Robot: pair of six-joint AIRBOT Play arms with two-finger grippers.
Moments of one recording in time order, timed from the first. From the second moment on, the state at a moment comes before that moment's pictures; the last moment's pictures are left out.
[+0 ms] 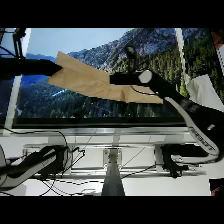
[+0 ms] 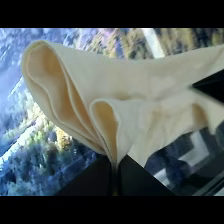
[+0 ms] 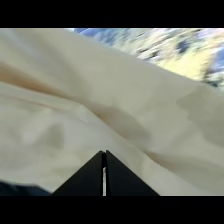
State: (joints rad) left arm 0.19 -1.08 1.16 0.79 -1.24 -0.91; right arm 0.56 -1.56 1.18 -0.78 0.53 1.29
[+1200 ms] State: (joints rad) left arm -0.53 -1.45 1.19 0.40 -0.71 -0.93; right arm 0.00 -1.57 1.58 -1.28 1.23 1.45
